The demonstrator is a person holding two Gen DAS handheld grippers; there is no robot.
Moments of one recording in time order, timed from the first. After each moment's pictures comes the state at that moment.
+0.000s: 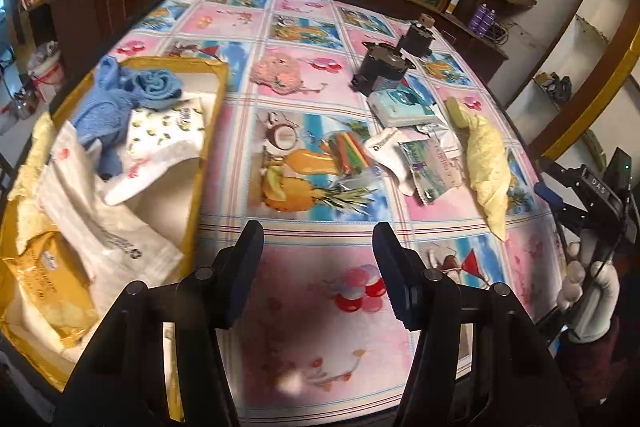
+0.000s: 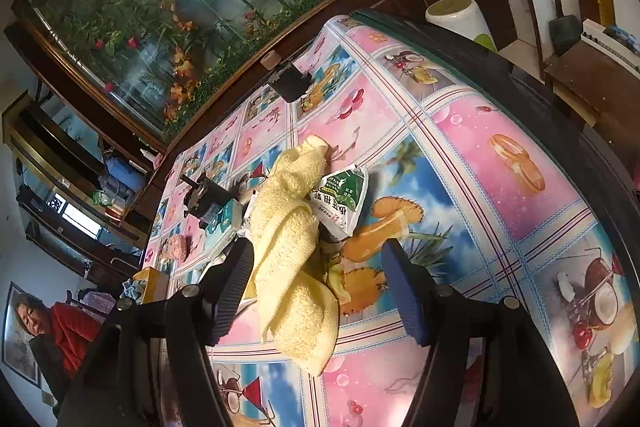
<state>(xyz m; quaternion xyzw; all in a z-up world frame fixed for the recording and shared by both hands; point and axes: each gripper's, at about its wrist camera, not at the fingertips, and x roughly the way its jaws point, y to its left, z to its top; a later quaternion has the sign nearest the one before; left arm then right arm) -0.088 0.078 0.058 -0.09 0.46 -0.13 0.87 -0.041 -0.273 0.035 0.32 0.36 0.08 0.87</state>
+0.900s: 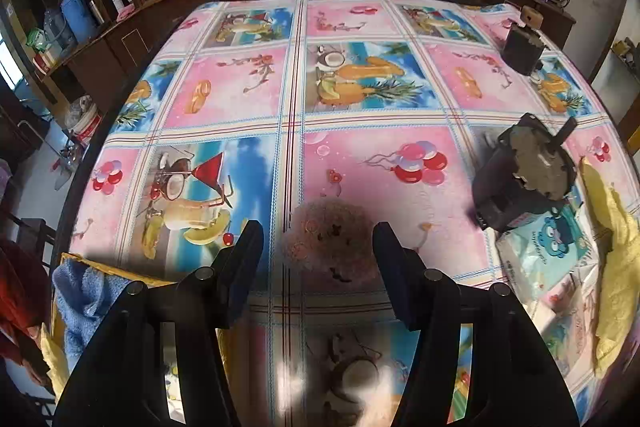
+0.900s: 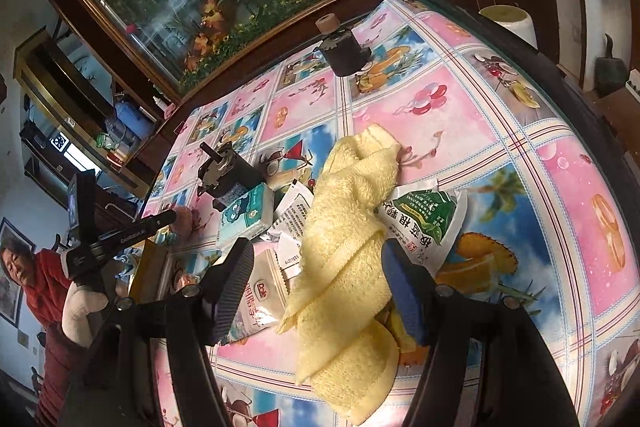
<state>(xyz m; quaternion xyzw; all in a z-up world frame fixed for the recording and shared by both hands) 0.124 0.054 0.030 0.06 0.48 -0.02 0.87 0.007 -0.233 0.044 0.24 0.39 0.13 0.88</state>
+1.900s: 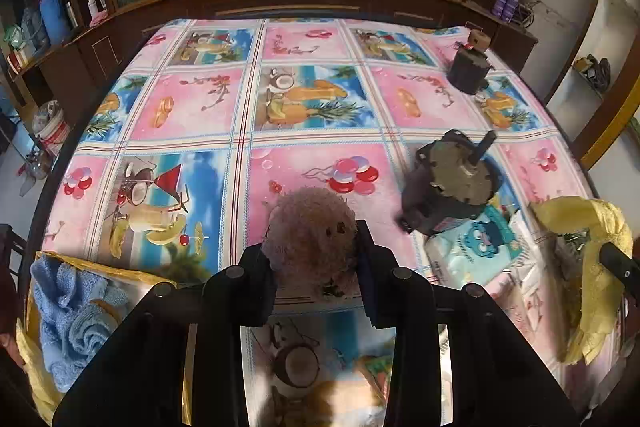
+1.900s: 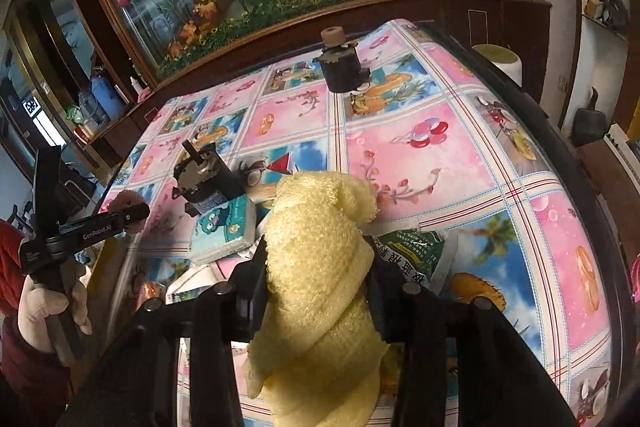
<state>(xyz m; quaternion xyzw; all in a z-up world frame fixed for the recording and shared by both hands) 0.094 0.035 0.065 0.00 0.44 -0.09 0.89 0.008 -0.209 0.068 0.16 0.37 0.08 0.91</state>
